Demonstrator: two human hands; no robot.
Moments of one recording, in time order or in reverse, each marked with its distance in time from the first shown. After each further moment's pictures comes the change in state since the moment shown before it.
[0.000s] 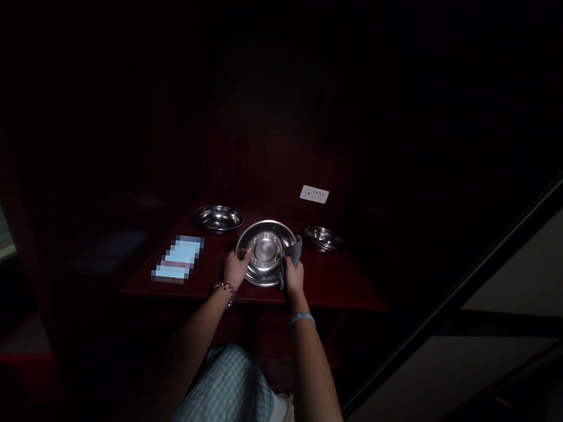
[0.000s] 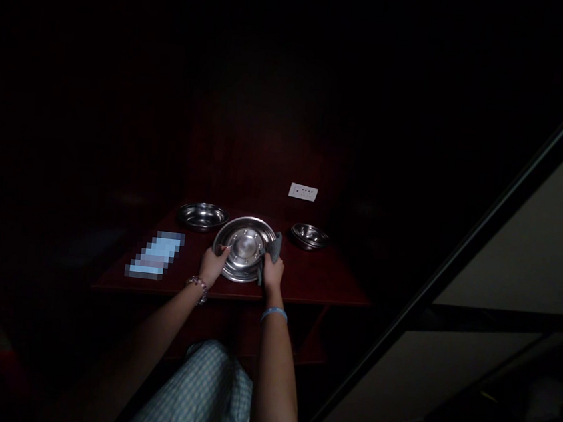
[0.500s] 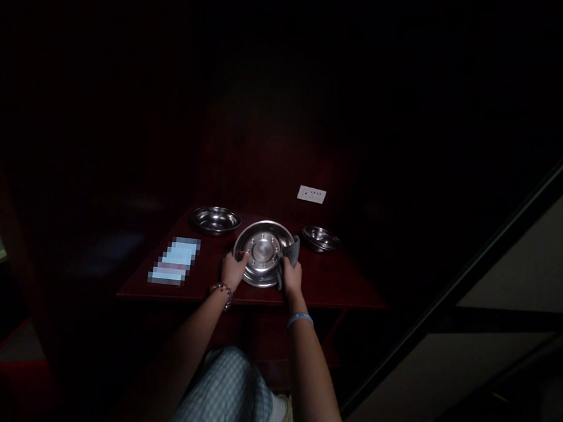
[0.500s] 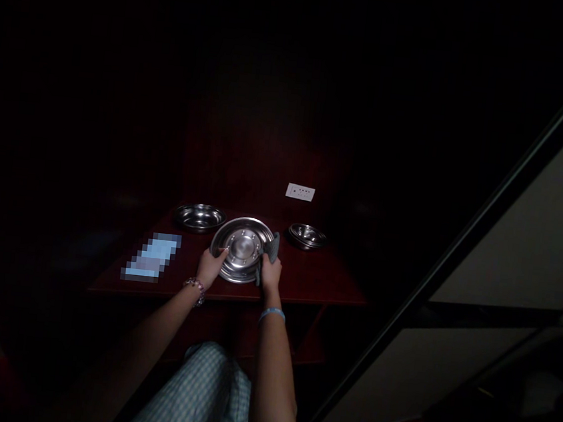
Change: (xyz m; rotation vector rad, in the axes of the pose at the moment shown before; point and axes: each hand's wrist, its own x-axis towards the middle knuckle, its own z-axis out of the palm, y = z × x) left_hand 0.000 0.000 0.000 -0.012 -0.016 -0.020; right_hand -0.004 -0.005 -0.001 -0.003 -0.004 0.004
